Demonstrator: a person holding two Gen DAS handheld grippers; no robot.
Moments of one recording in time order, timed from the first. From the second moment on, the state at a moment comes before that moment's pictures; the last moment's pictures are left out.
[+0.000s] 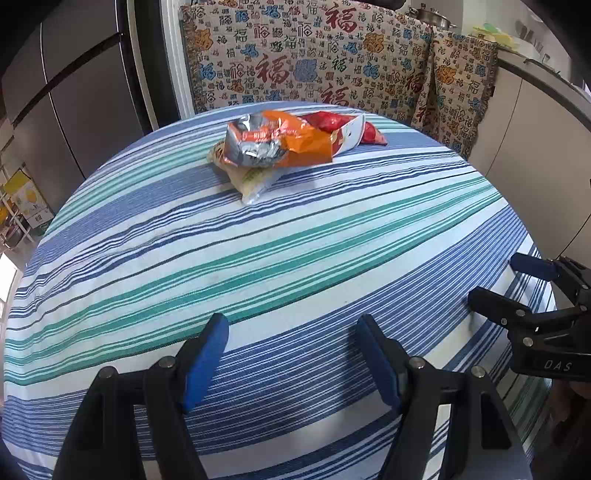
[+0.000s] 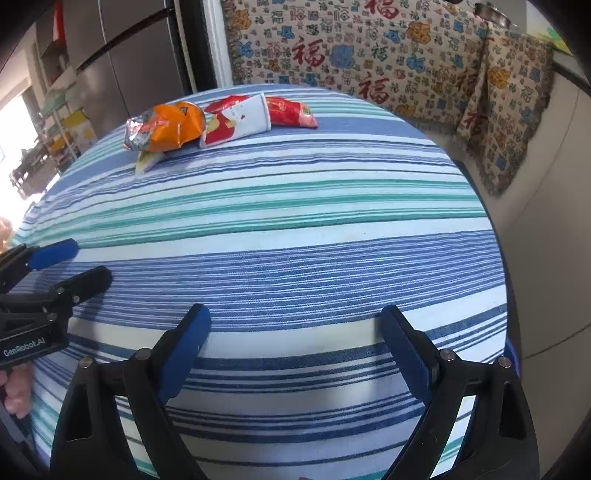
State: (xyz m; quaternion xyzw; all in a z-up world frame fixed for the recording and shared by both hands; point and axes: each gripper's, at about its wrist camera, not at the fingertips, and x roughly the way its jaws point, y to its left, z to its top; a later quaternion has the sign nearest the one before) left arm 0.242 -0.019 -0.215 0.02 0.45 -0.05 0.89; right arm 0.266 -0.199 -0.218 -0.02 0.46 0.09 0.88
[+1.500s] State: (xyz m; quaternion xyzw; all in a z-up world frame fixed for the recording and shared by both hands) left arm 0.400 -0.012 -0.190 0.00 0.45 -0.16 0.88; right arm 0.261 -0.197 -0.220 -0.03 0.45 0.10 0.88
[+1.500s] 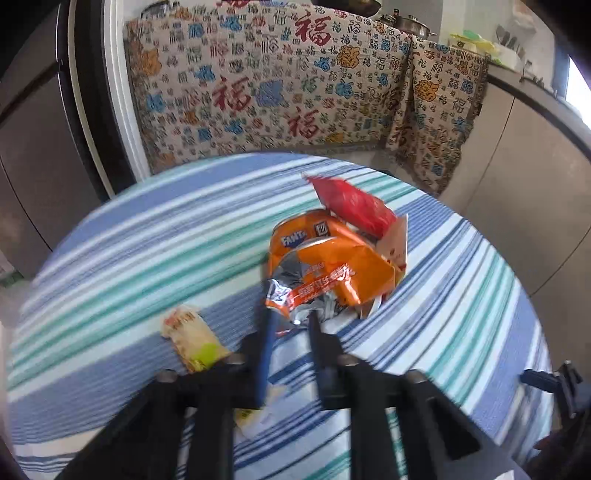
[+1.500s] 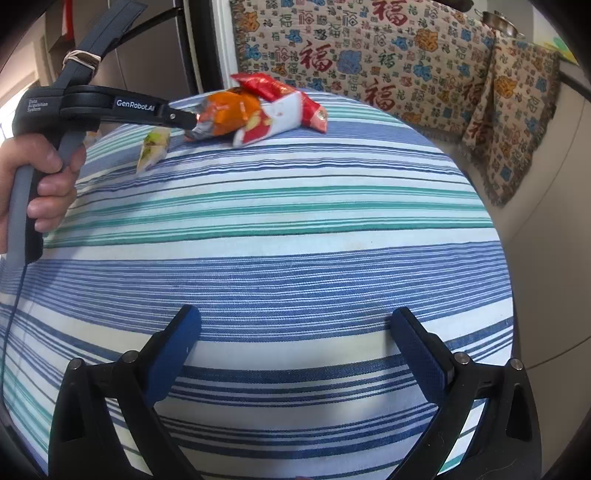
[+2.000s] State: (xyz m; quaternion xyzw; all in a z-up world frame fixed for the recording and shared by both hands) left arm 0.398 -0.037 -0.151 0.01 0.41 -0.20 0.89; right arm 0.261 -0.199 -0.220 -0.03 0.45 0.10 0.88
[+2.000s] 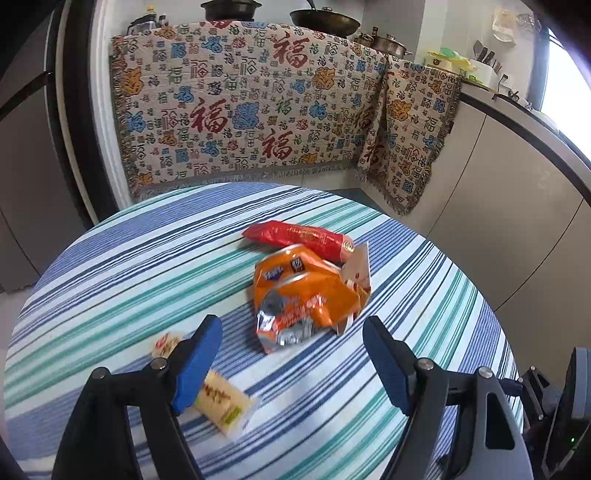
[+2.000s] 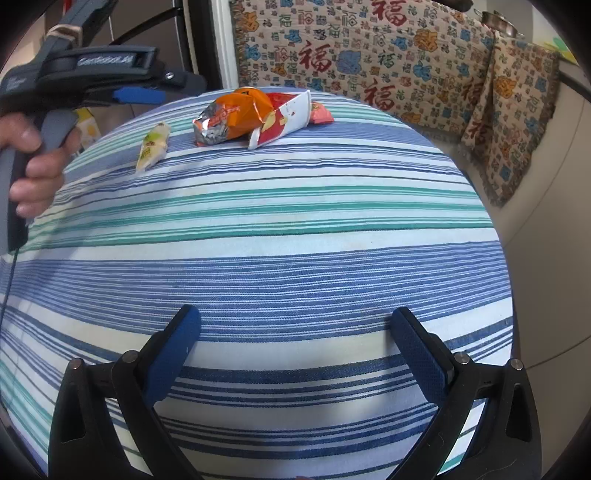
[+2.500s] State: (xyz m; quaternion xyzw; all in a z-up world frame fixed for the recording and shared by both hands) left arm 0.446 -0.069 -0.193 -0.01 0.49 -0.20 0.85; right arm 0.264 -0.197 -0.219 -0.03 0.45 0.11 0.88
